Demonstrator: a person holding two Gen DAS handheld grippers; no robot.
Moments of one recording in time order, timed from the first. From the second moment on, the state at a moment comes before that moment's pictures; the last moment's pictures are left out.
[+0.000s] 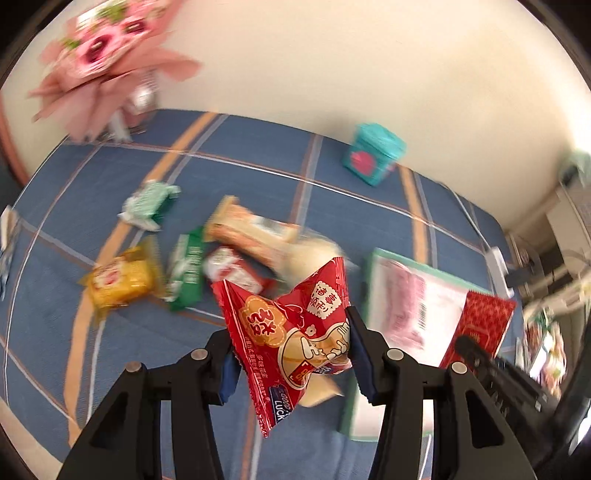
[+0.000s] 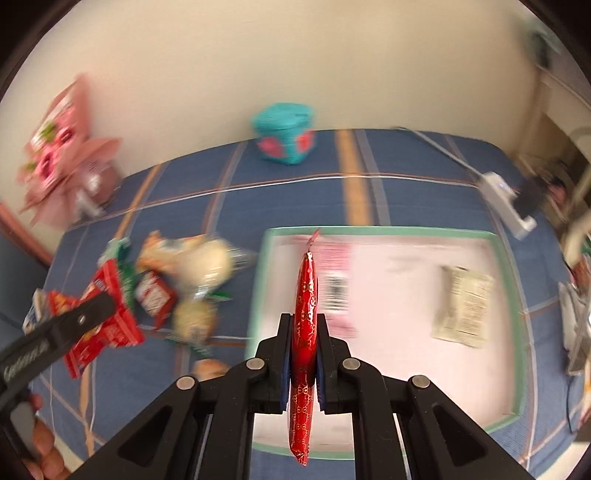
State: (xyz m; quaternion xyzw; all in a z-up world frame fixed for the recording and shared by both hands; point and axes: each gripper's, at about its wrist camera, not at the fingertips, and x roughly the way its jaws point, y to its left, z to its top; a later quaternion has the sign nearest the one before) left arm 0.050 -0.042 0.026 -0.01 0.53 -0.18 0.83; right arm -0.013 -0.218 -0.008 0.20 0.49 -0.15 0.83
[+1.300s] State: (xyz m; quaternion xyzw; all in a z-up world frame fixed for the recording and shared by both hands) left arm -0.021 -0.173 -0.066 0.18 0.60 -0.26 0.74; right arm -0.057 -0.299 -0.087 0.28 0.56 -0.21 0.75
